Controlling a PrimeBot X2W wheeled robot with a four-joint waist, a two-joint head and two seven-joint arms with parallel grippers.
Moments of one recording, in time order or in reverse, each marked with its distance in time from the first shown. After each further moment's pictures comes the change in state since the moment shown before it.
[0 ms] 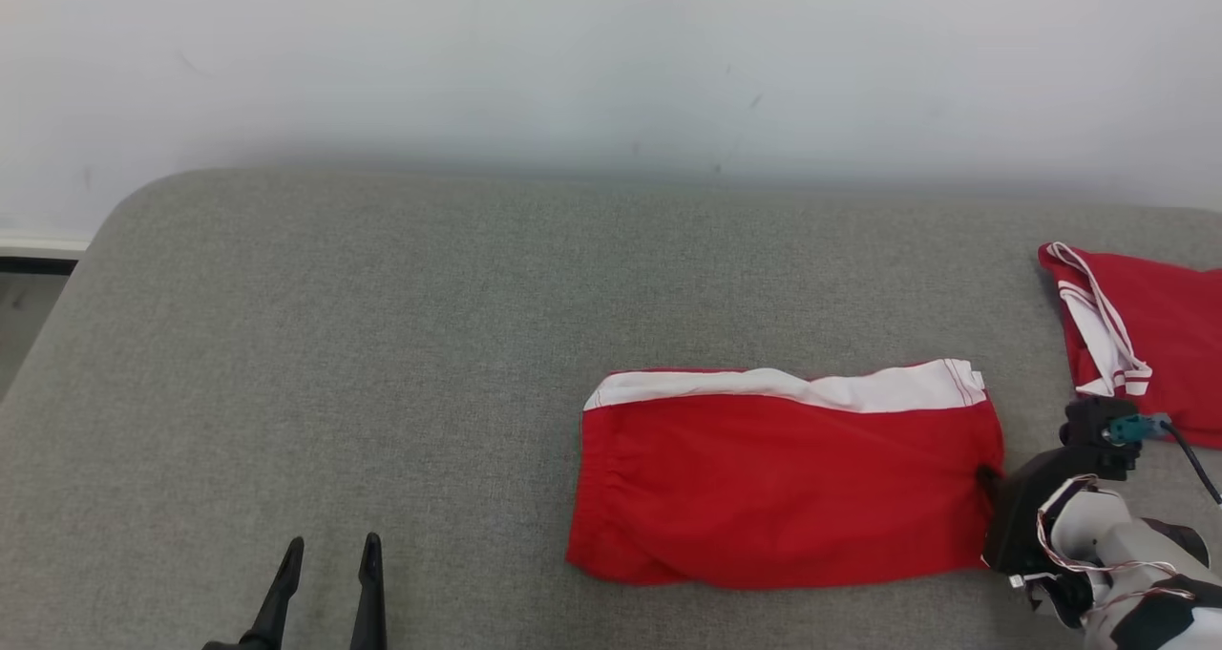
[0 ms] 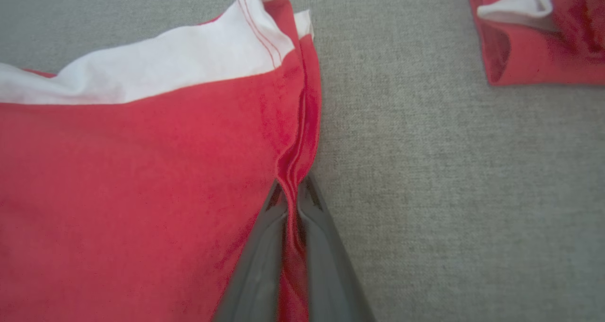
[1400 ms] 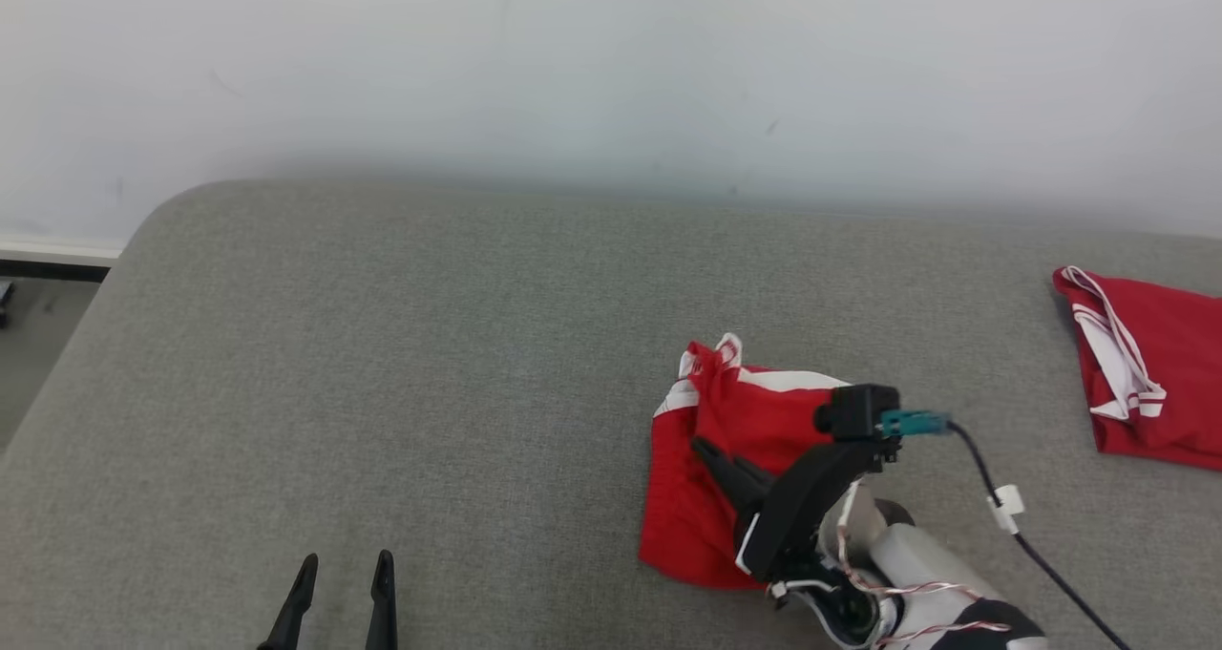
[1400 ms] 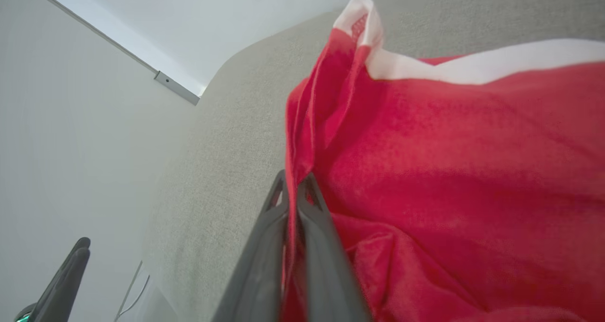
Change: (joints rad) left arm 0.021 -0.001 -0.014 0.022 -0.009 0.000 0.000; right arm 0.108 0.221 0.045 -0.501 0.164 0.000 0.034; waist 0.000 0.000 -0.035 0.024
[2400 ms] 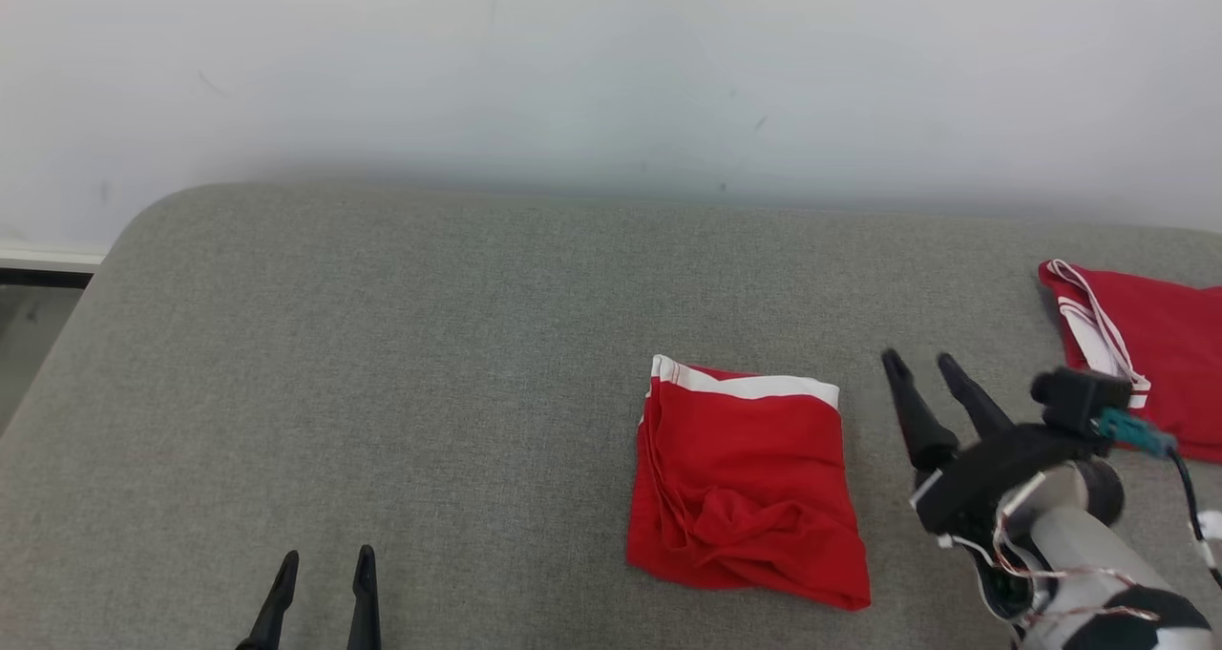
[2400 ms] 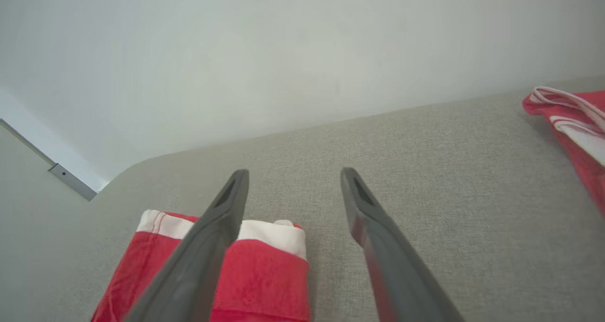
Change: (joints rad) left arm -0.007 0.000 0.029 -0.001 0.000 0.000 0.000; right arm 0.002 -0.179 -0.119 0.055 -0.144 0.000 -0.340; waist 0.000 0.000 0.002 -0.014
